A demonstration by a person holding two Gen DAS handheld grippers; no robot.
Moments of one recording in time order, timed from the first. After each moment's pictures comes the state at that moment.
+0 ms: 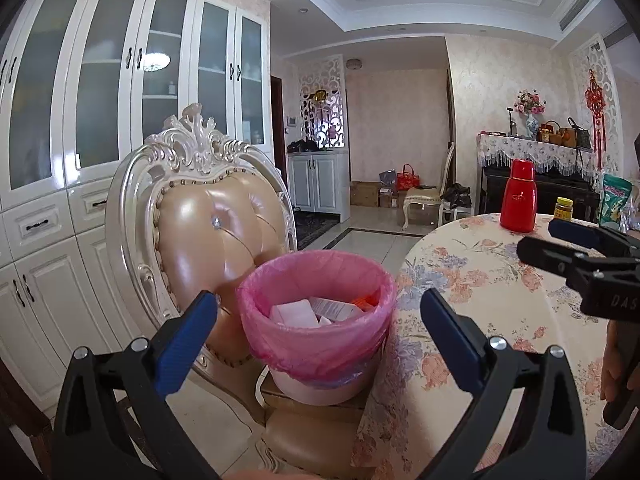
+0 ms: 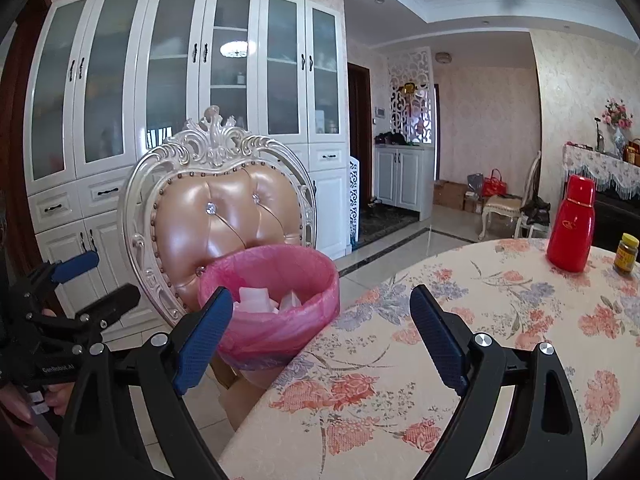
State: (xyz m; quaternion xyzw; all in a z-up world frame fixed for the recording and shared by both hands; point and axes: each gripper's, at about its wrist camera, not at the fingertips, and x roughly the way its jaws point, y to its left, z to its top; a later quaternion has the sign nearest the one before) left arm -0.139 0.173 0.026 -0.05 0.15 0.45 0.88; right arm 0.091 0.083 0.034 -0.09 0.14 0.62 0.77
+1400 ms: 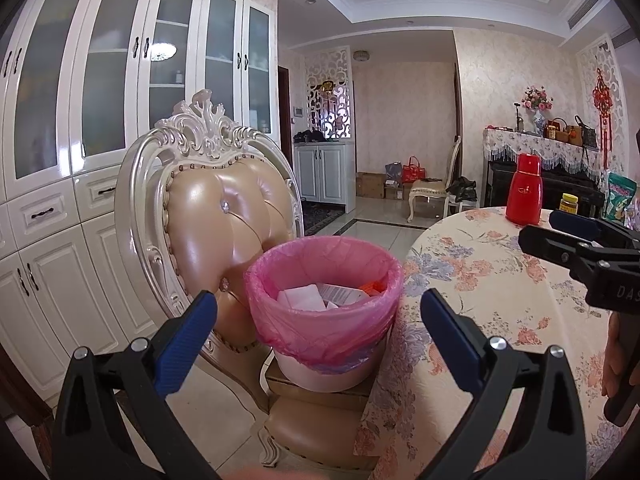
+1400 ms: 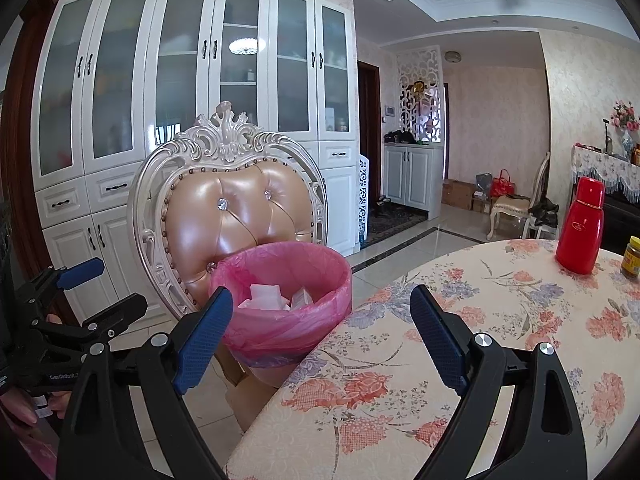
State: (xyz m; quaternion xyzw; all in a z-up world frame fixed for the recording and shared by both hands) left arm -0.148 0.171 0.018 -0.06 0.16 0.46 0.87; right arm 0.082 0.089 0.030 -0.10 0.14 0.63 0.76
